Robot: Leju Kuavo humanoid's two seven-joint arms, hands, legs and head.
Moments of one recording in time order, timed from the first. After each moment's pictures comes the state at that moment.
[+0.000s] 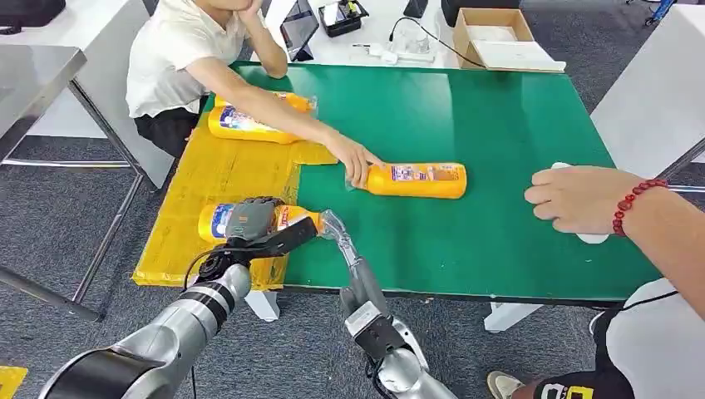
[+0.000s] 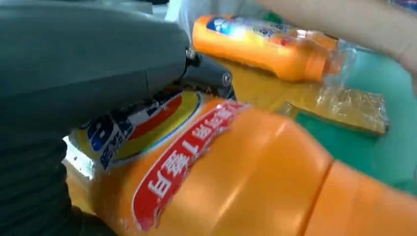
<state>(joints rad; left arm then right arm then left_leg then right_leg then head) -0.66 -0.18 -0.19 -0.38 -1.22 0.36 -0.08 -0.23 0.14 0.78 -1.17 0.18 -0.23 -0.70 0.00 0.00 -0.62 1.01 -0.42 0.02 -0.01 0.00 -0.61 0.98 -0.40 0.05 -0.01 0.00</state>
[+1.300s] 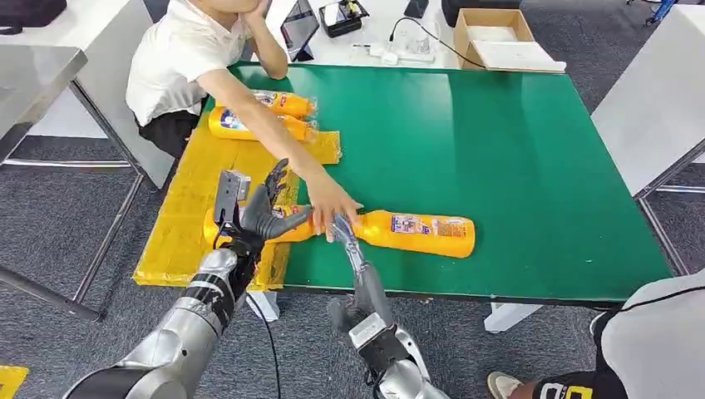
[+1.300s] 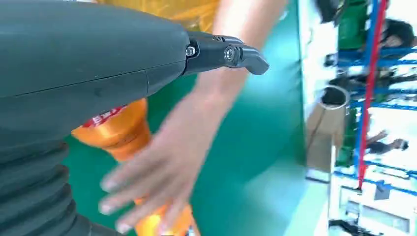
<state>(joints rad) -0.61 -0.28 0.12 -0.57 -0.36 -0.27 -0.39 -0.20 0.10 0.83 -1.24 0.14 -0.33 -0.70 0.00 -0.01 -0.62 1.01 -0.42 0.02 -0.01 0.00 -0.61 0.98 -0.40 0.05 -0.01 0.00</state>
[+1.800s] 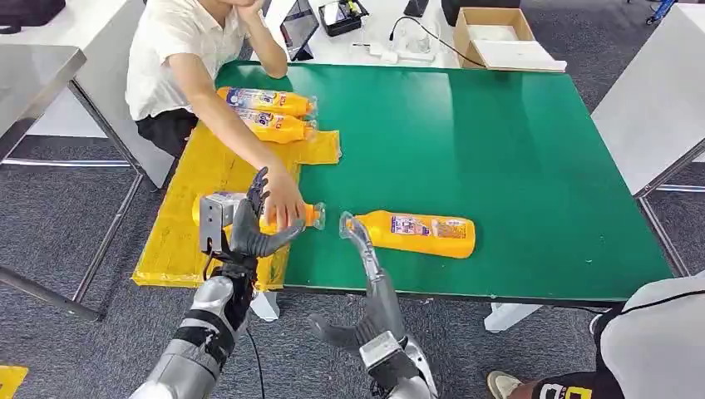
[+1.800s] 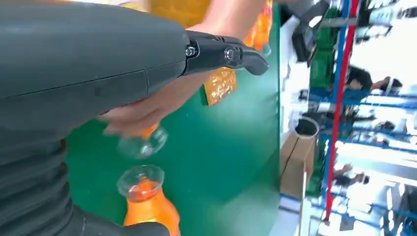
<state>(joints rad) -0.33 -0.25 -0.11 -0.97 -0.13 -0.04 -0.36 -0.13 0.07 0.80 -1.34 0.28 -0.54 -0.70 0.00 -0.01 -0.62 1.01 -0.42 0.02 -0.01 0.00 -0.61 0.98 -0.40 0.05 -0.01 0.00</state>
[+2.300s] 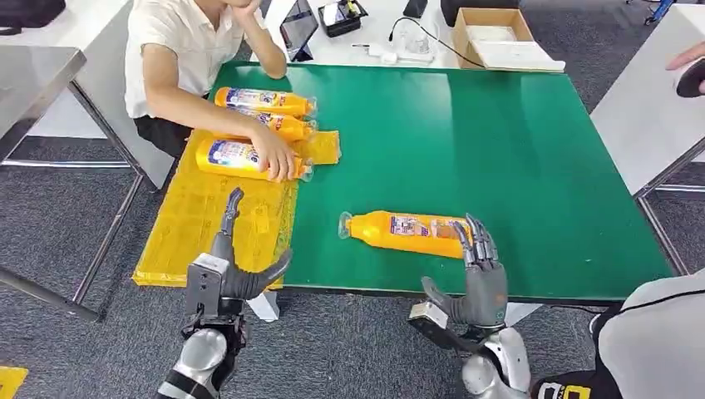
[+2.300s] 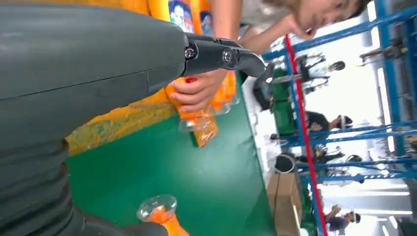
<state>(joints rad) -0.06 -0.13 -0.36 -1.37 -0.28 0.34 -0.39 -0.11 0.01 0.18 -1.12 0.98 -0.66 -0.57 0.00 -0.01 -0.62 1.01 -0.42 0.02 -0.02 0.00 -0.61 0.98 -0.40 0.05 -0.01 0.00</state>
